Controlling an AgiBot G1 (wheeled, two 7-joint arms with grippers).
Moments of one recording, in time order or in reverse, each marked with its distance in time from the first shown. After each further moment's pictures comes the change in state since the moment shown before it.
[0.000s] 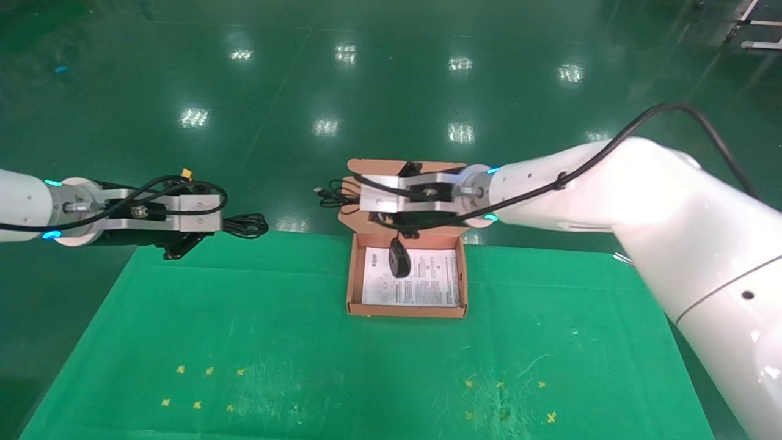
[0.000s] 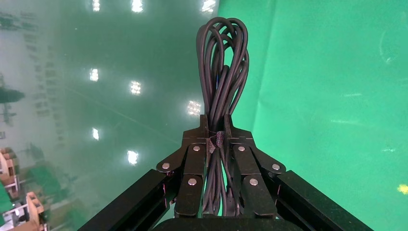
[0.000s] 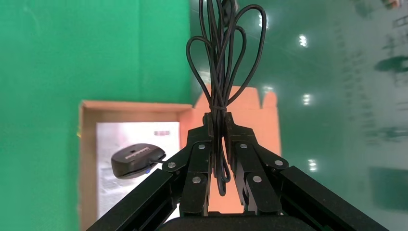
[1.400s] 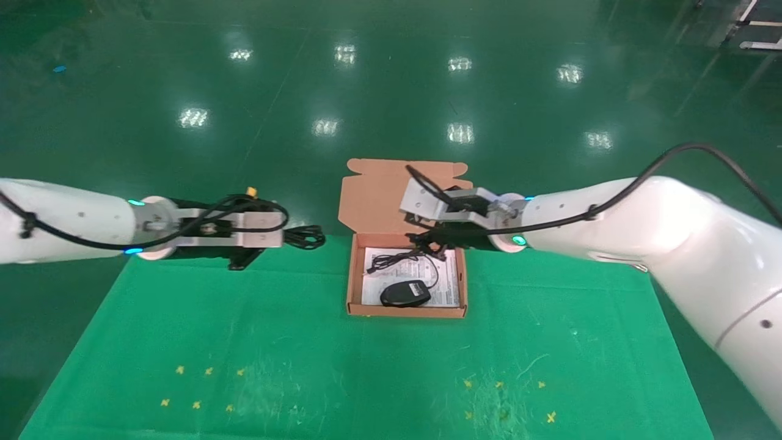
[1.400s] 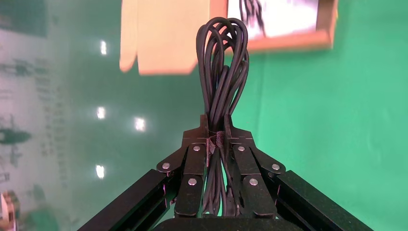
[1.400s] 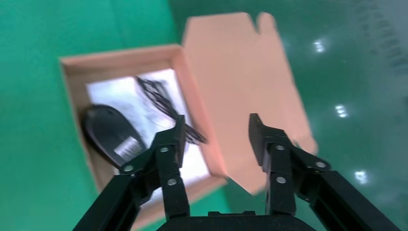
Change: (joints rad) left arm 0.077 0.240 -0.004 0.186 -0.094 -0.186 0.175; right arm 0.010 0.188 -0.190 0.043 0.158 0.086 0.213
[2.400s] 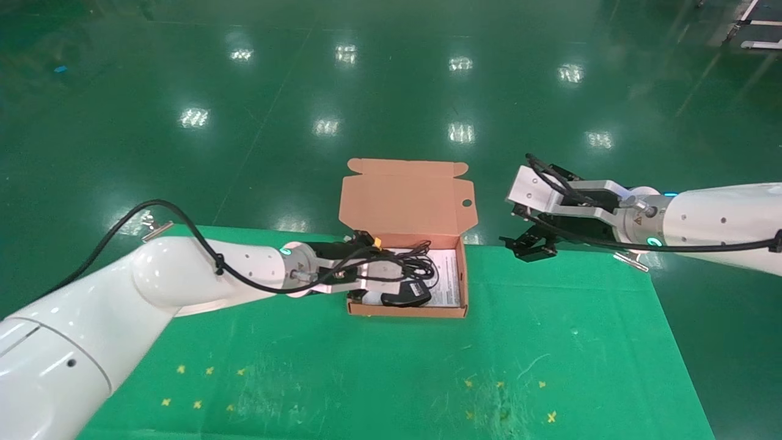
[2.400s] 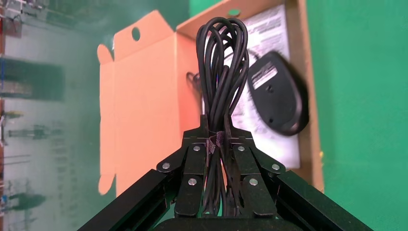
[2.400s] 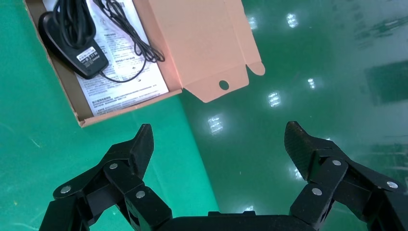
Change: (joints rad) left arm 0.061 0.259 0.142 0.320 -0.360 -0.214 0.434; right arm -0.015 0.323 -0.035 0.405 -0.167 -0.012 0.283
